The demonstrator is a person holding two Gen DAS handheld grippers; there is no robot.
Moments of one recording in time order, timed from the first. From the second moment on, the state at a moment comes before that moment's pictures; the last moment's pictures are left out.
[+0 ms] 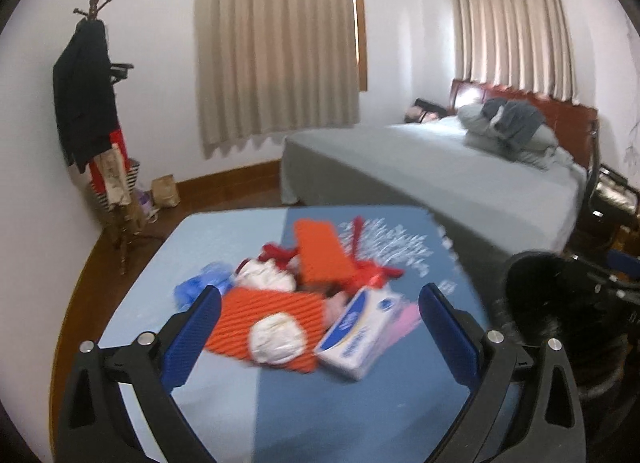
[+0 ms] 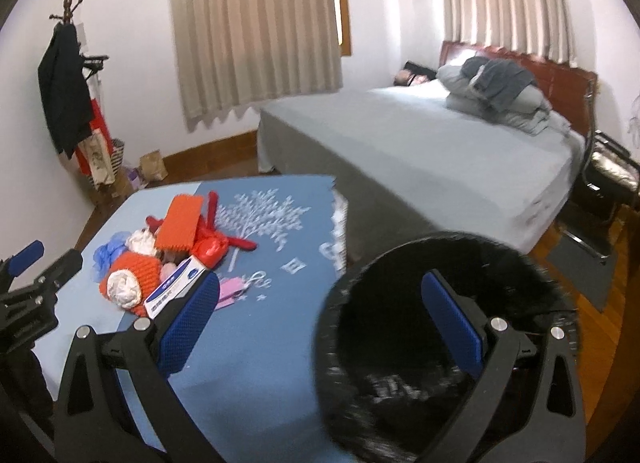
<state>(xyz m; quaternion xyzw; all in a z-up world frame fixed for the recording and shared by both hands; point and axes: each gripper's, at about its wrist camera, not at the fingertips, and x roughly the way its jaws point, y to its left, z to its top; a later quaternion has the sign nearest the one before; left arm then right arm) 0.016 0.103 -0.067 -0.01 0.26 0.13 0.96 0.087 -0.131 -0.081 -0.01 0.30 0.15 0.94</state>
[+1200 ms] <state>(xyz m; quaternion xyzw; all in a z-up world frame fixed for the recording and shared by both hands) 0.051 0.177 -0.153 -0.05 0.32 0.12 0.94 0.138 -0.030 -0.154 -0.04 0.36 0.20 0.91</state>
